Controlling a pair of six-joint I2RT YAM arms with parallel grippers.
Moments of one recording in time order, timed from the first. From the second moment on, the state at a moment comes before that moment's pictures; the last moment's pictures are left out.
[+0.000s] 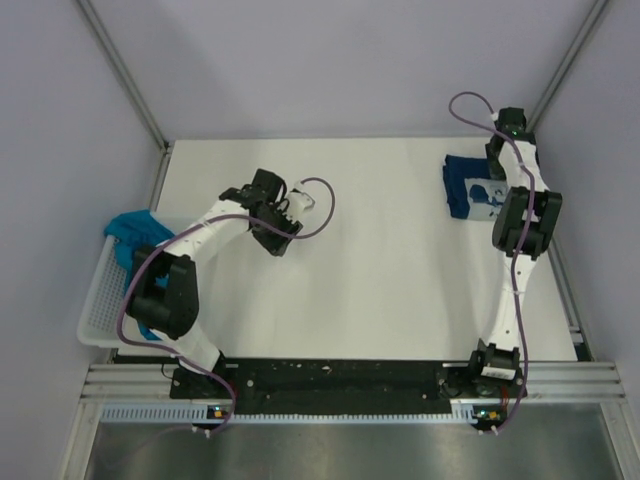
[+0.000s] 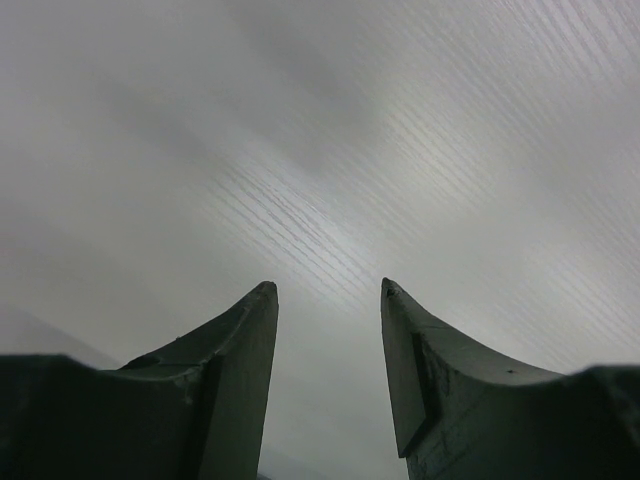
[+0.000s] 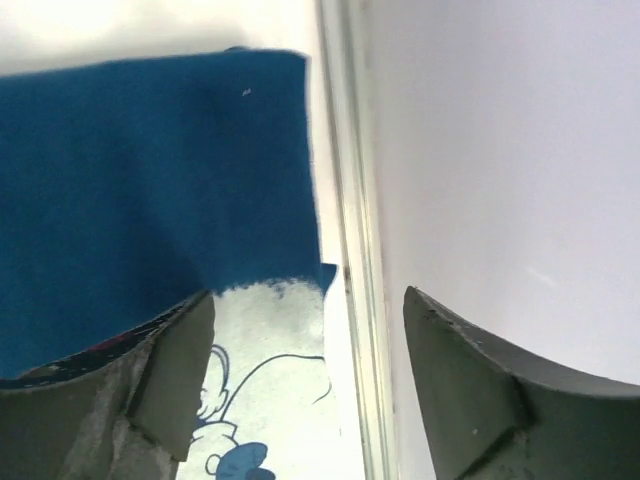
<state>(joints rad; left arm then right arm) -0.38 1.66 1.25 -0.75 0.16 0.42 -0.18 2.50 2.27 -0.71 0.45 -0.34</state>
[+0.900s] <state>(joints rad) -0.24 1.18 0.78 -0.35 0.09 0.34 0.06 1.33 0.82 -0.11 0.00 -0.10</state>
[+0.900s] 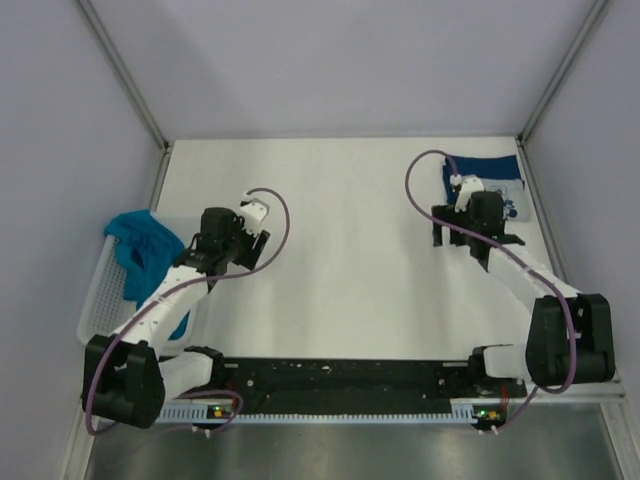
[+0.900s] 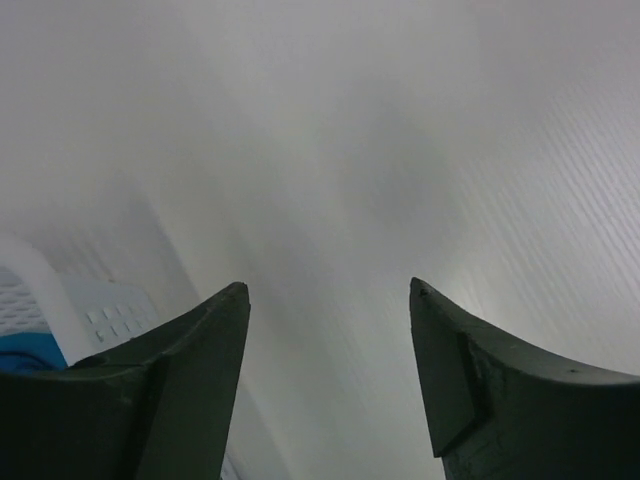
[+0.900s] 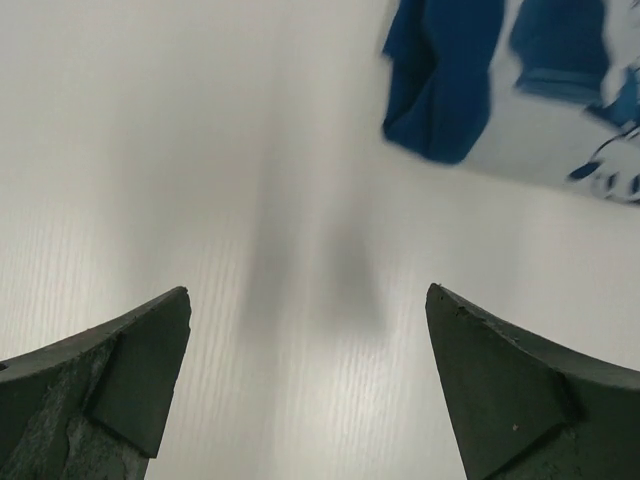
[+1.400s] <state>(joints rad) -0.15 1.07 0.20 0.55 -0.02 0.21 0.08 1.12 0.17 0.63 -0.03 0.06</state>
